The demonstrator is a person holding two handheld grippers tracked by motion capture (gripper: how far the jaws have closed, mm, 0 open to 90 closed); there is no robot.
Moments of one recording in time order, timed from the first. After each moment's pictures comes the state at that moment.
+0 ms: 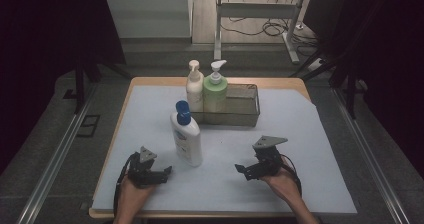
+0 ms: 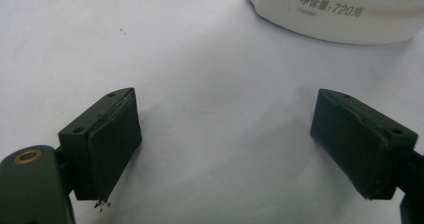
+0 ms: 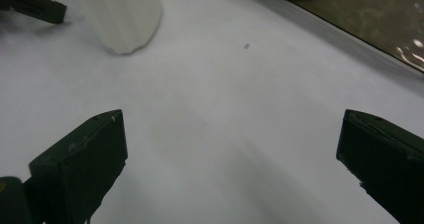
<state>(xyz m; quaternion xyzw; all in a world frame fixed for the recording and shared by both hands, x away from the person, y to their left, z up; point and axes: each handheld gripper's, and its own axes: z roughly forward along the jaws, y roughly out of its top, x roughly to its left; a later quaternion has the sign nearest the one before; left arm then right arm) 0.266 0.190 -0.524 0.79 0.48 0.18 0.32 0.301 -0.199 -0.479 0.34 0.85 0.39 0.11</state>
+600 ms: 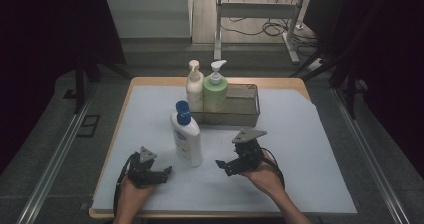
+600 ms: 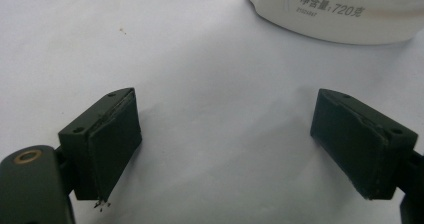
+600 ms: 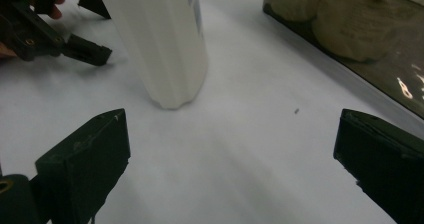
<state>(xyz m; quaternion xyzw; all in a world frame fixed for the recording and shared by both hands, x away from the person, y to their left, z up) 0.266 0.189 -0.524 0.79 0.48 0.18 0.32 0.305 -0.143 -0.454 0.30 0.86 0.41 0.11</state>
